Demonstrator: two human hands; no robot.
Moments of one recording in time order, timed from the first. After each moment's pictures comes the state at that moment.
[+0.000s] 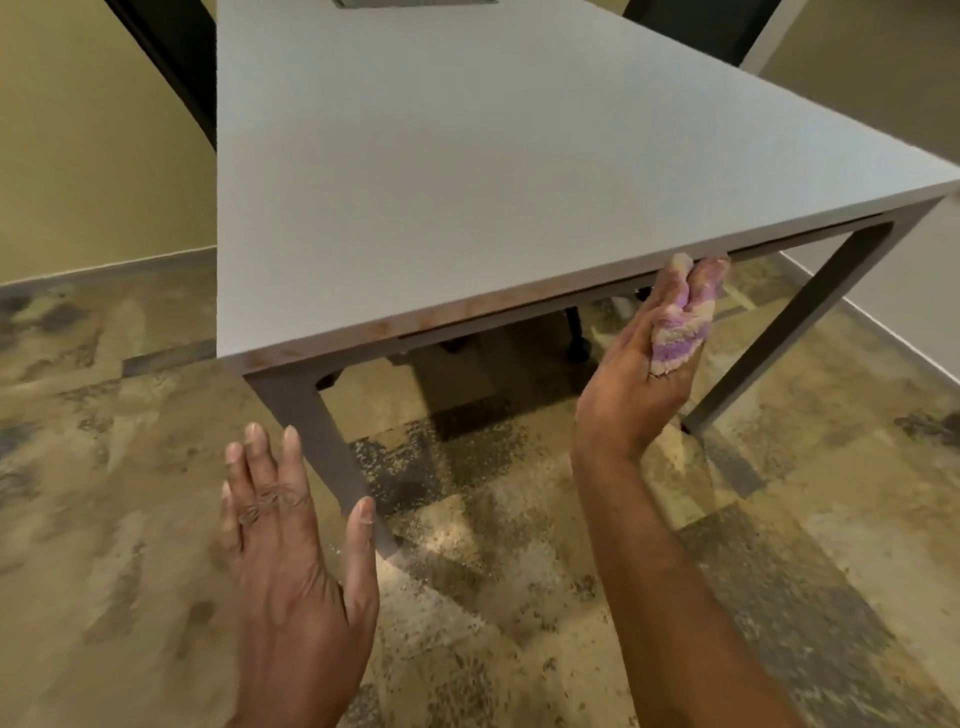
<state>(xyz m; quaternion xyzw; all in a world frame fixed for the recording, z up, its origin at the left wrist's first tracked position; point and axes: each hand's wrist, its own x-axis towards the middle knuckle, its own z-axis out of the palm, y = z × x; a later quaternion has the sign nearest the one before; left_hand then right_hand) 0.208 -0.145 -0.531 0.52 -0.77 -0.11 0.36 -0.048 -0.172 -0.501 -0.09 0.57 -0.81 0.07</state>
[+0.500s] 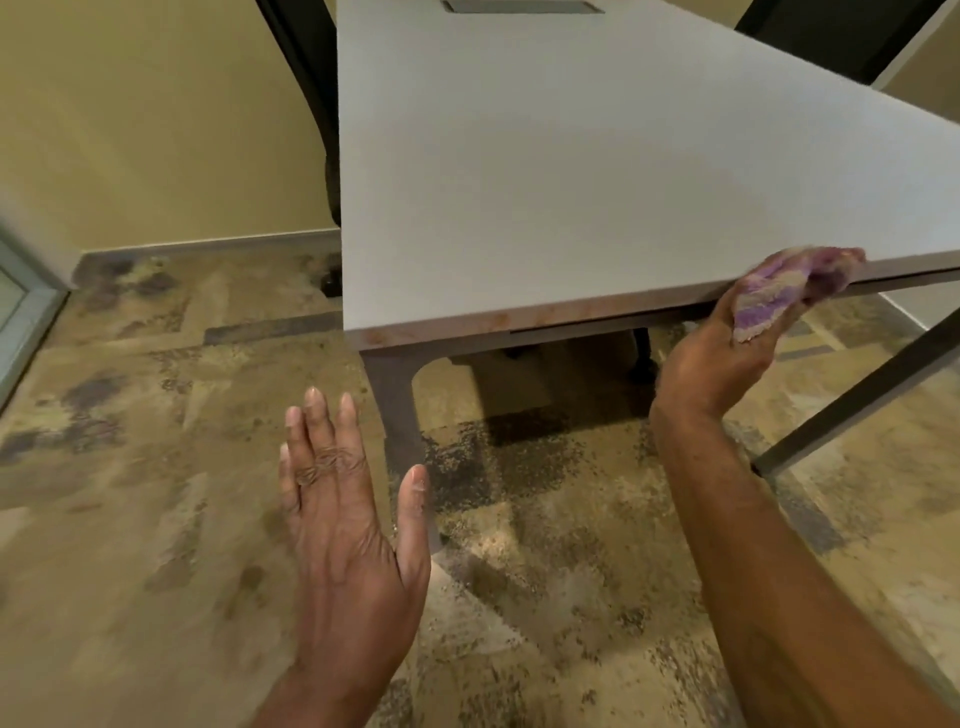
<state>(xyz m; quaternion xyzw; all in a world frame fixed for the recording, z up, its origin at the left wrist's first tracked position) 0.228 -0.170 -0.539 0.54 -0.74 -0.11 0.39 -0.064 -0.235 -0.508 -0.09 0.64 -0.76 0.01</state>
